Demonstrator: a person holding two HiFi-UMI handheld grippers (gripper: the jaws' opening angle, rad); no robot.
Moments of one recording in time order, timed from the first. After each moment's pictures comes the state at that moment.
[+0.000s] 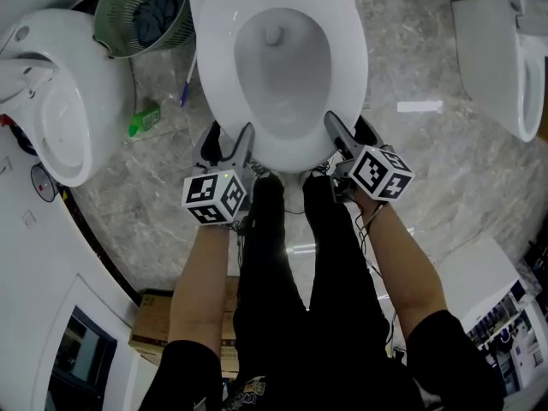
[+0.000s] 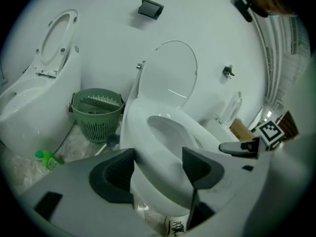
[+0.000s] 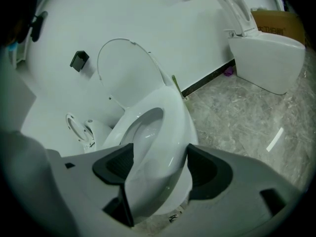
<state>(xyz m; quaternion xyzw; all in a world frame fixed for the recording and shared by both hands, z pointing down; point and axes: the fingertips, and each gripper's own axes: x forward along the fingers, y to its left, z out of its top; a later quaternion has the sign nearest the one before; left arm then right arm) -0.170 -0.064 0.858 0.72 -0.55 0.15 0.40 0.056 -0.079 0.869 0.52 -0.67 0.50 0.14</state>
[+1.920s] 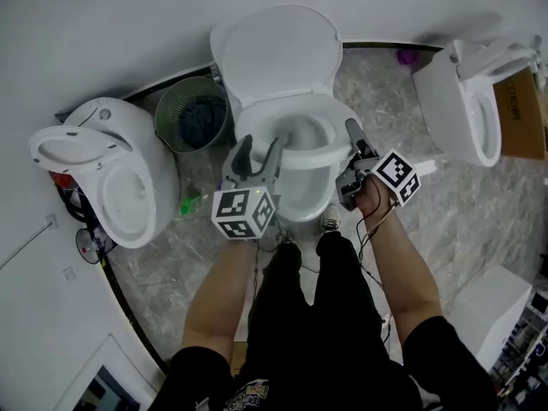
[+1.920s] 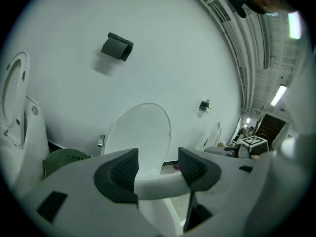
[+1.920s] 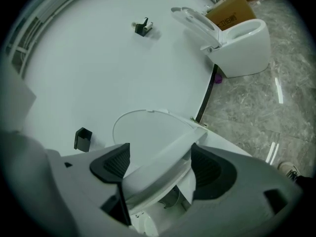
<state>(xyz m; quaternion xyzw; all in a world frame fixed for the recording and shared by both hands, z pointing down) -0.161 -0.242 0.571 0.81 -0.52 0.04 0.28 0.057 -0.249 0.621 0.58 -0.57 0.55 -0.15</state>
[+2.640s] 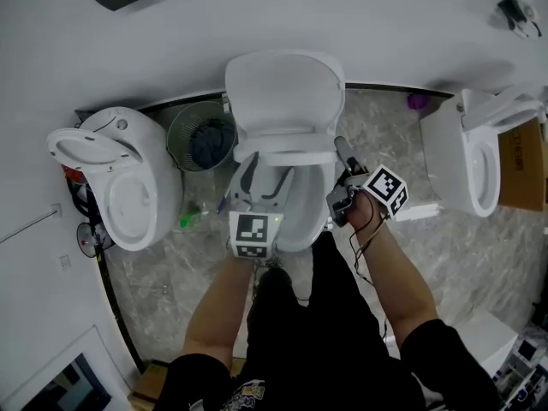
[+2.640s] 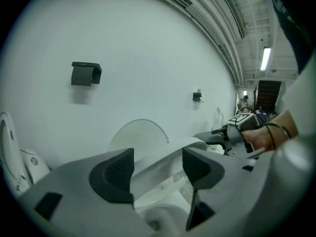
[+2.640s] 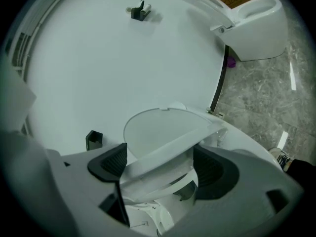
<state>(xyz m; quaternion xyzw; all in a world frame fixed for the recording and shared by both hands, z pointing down) -0.120 -0.277 0.526 0.83 -0.54 0.11 0.13 0.044 -0.318 0.595 0.50 -0.60 0.60 -0.16</state>
